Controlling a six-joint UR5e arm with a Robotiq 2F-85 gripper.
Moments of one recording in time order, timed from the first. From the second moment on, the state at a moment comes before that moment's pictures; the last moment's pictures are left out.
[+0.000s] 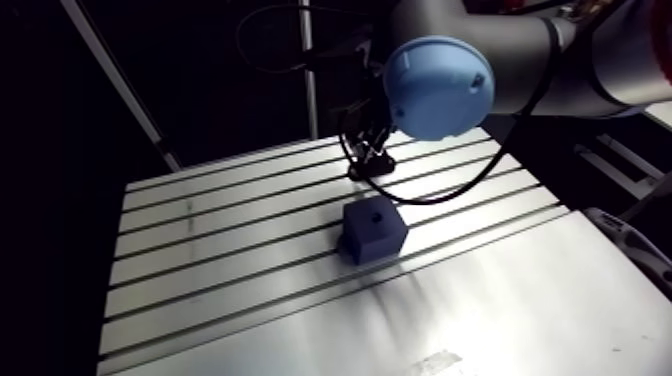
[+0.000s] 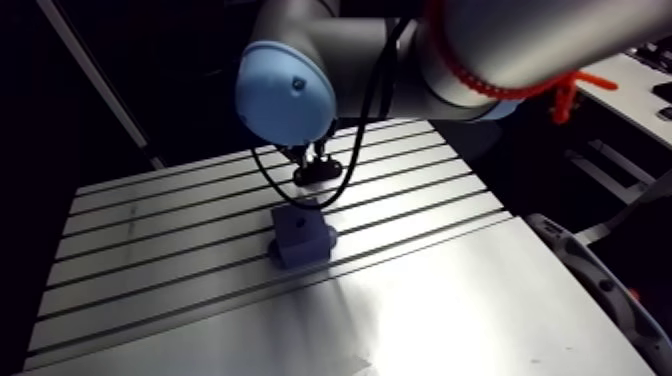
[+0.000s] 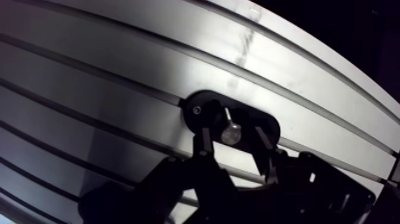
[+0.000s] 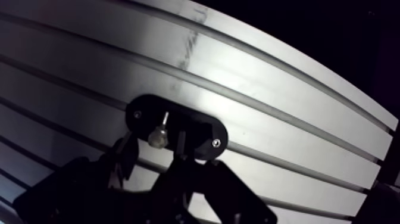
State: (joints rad) arm -0.36 -1.16 1.92 -2.53 -1.50 -2.31
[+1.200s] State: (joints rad) arm -0.36 -1.16 1.92 -2.53 -1.50 -2.31
